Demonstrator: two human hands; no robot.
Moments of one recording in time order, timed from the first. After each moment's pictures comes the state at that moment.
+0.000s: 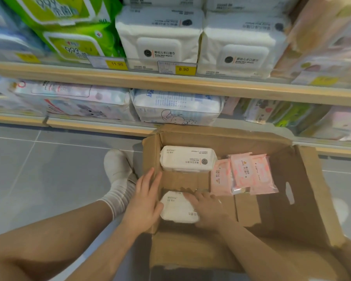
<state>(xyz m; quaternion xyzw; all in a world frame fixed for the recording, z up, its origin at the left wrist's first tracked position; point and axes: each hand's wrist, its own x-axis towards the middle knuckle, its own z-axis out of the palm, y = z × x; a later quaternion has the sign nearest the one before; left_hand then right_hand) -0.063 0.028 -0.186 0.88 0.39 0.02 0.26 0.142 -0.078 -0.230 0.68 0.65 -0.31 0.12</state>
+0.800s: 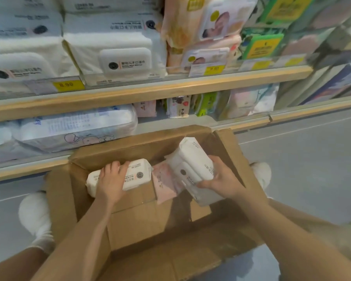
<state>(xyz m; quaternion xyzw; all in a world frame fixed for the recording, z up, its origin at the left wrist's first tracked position) 0.093 0.099 -0.253 0.95 0.28 -0.11 0.09 0.309 -0.155 -0.150 0.86 0.24 -0.34 -0.29</state>
